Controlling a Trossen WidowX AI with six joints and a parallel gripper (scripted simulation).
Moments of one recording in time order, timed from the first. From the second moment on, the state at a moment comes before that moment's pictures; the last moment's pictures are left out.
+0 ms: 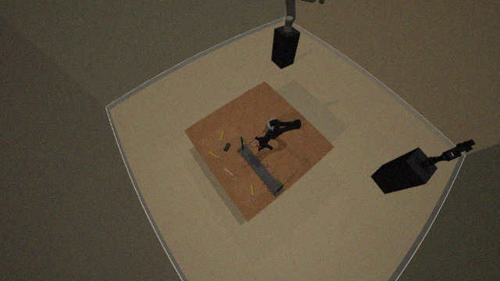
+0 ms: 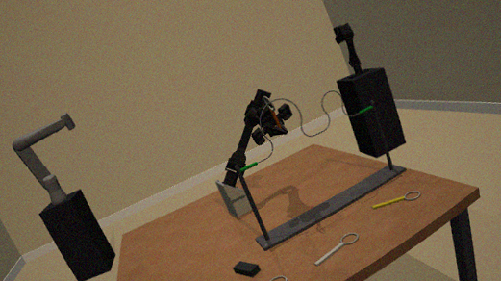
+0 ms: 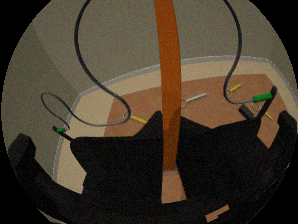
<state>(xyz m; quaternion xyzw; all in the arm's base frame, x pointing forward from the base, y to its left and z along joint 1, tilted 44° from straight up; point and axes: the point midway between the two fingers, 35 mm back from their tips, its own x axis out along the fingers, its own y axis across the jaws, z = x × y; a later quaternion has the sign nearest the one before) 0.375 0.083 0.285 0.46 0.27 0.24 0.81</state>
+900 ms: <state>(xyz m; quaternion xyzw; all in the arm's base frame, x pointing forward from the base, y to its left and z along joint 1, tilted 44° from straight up) 0.374 0.088 0.298 0.60 0.24 0.26 0.72</state>
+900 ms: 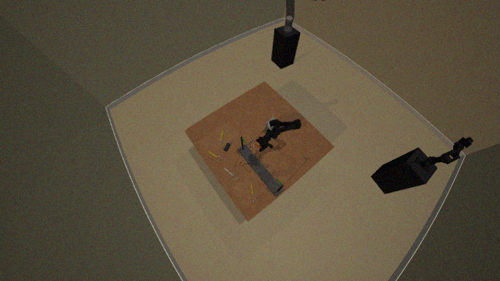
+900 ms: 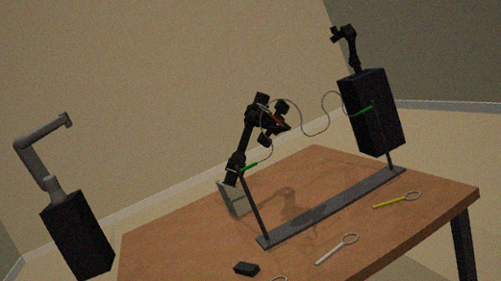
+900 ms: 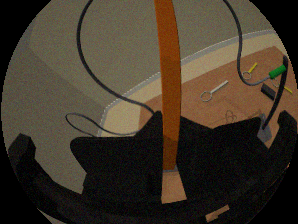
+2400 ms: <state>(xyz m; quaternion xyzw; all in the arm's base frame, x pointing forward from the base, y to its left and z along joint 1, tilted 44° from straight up) 0.374 0.088 0.322 0.79 0.19 0.27 0.52</state>
